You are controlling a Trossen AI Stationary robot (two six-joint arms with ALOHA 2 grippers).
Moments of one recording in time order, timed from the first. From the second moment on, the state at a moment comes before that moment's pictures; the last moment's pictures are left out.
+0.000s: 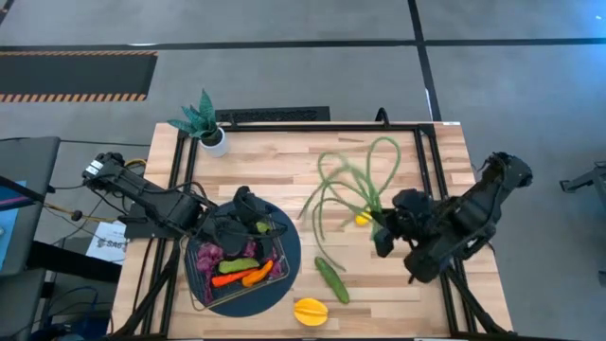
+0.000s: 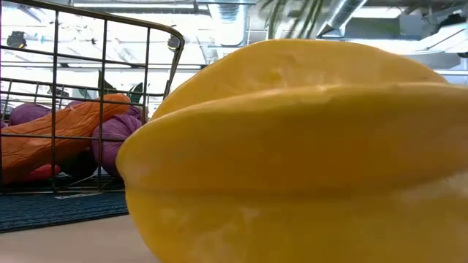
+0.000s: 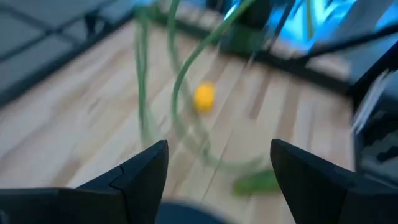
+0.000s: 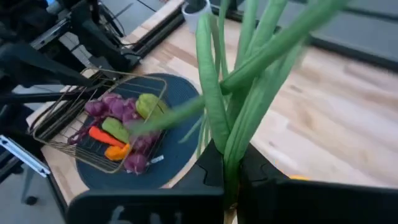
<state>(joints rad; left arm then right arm) -0.46 1.38 1.31 -0.61 -0.65 -0.66 0.70 1.46 1.72 -1.42 0.92 1.43</state>
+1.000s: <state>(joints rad) -0.23 1.38 1.25 0.18 -0.20 -0.32 0.61 1.46 1.87 -1.08 0.92 0.80</state>
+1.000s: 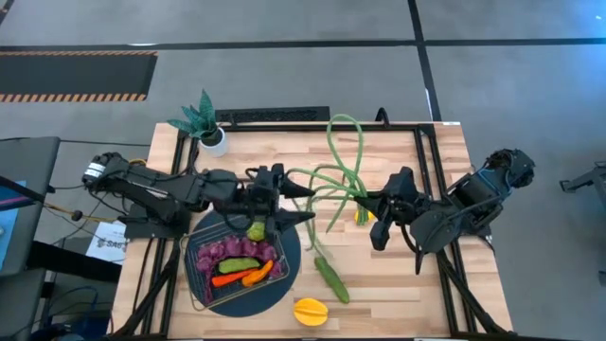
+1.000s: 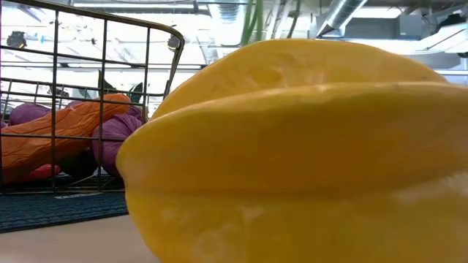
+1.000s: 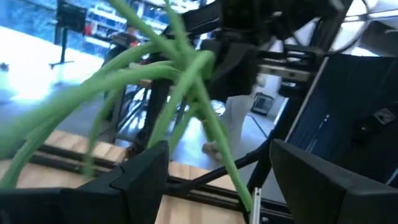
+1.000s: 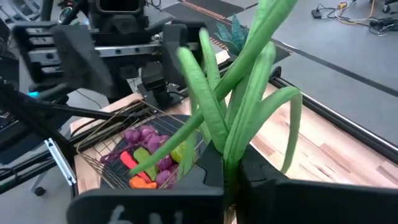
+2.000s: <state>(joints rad) -0.29 1.21 1.31 -0.34 -0.57 -0.35 0.60 1.46 1.87 -1.12 0.85 0.78</state>
